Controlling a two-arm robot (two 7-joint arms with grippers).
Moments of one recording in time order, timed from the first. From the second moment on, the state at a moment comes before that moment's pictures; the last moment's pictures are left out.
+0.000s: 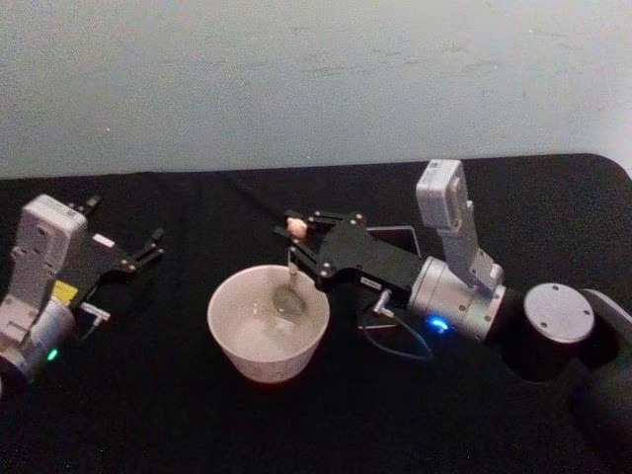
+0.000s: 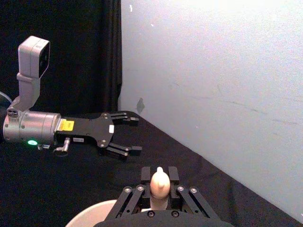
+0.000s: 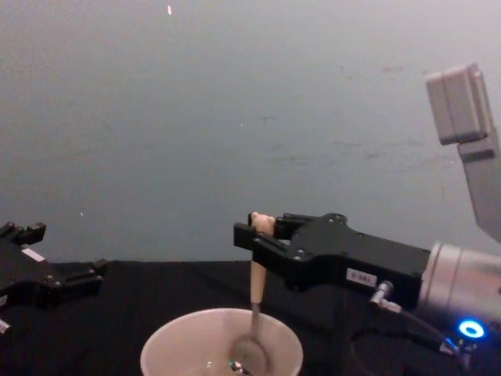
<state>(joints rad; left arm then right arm) -0.20 0.60 0.45 -1.41 -0.25 -0.12 0.03 0.42 0.30 -0.55 -1.22 0.41 -0.22 0.66</state>
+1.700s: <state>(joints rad) -0.20 0.60 0.45 -1.41 -0.25 -0.12 0.03 0.42 0.28 -0.55 -1.21 0.41 -0.22 0.65</state>
